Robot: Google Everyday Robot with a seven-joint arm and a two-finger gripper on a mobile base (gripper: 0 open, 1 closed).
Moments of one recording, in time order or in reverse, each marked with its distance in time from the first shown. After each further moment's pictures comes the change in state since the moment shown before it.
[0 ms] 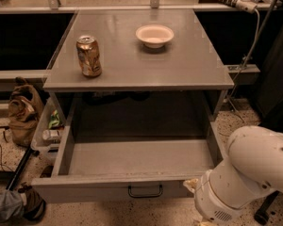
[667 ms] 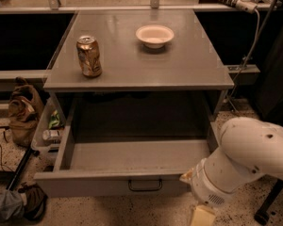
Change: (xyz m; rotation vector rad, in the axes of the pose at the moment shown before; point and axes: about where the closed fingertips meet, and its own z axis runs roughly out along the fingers) arm -0.001 -0.035 0.006 0.023 0.009 -0.011
